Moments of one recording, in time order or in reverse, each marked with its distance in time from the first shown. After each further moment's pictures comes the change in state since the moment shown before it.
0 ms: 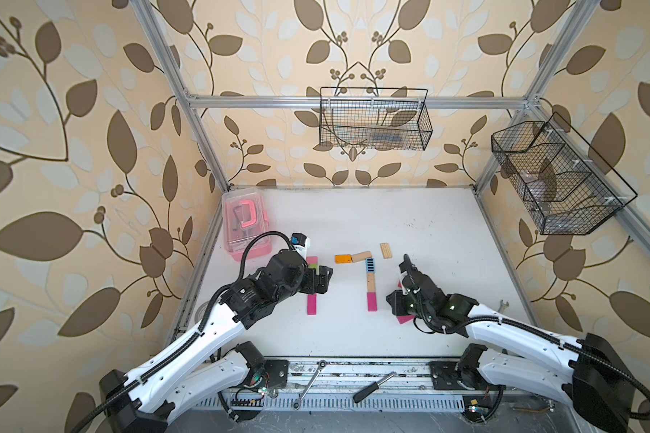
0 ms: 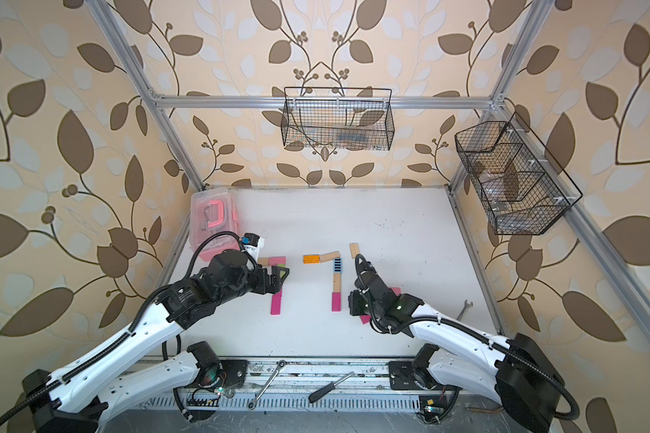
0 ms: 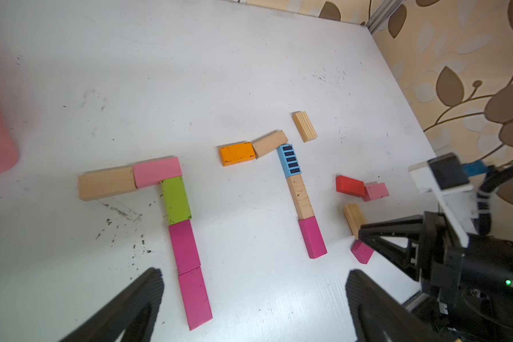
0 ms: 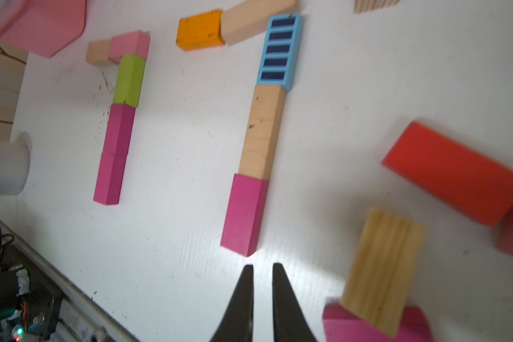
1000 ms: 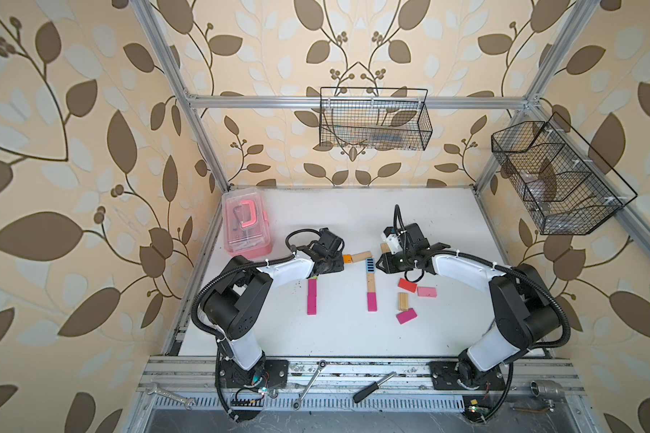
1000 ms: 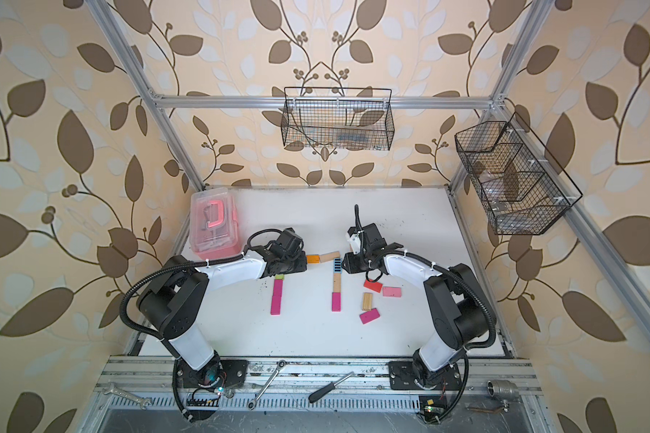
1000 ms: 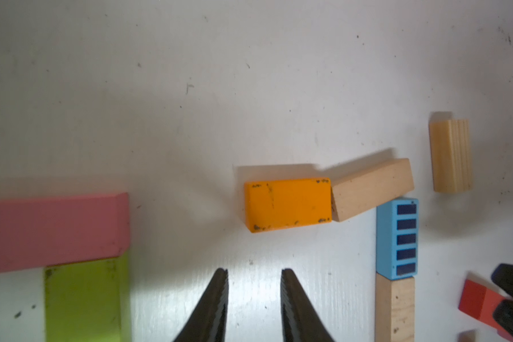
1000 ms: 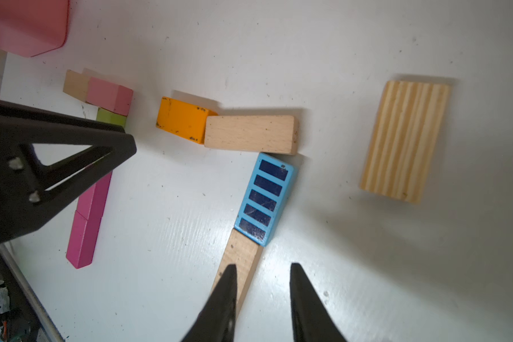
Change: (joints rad) left arm 0.112 0.803 0.189 0.321 0.006 -0.158; right arm -0.273 0.613 0.453 0.026 -0.304 -0.405
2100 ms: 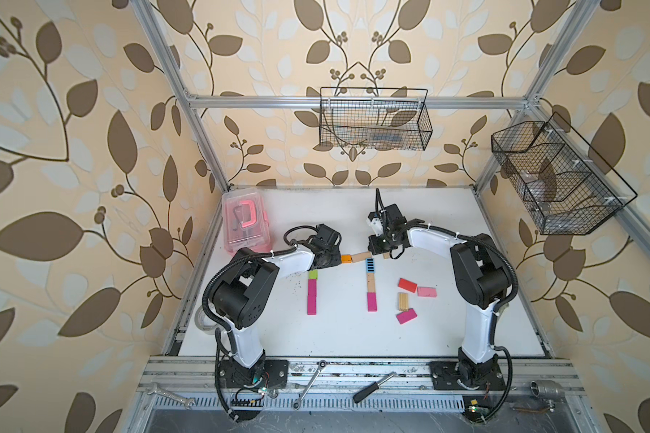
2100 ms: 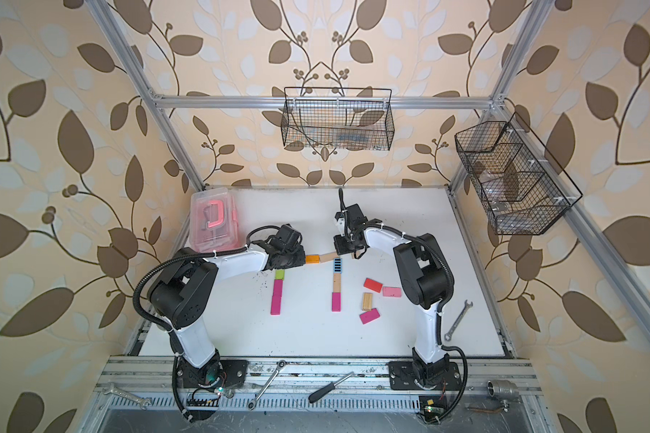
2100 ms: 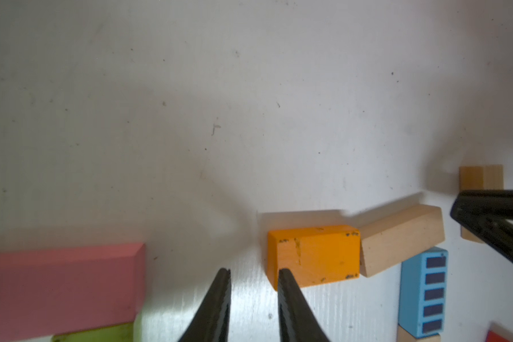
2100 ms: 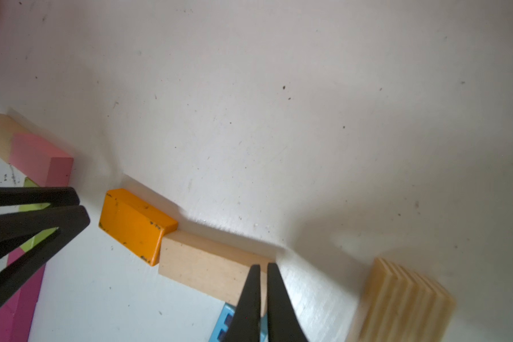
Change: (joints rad) left arm 0.058 0.080 0.048 0.008 0.010 0.002; right arm -0.008 0.392 0.447 -0.146 0.056 -0.110
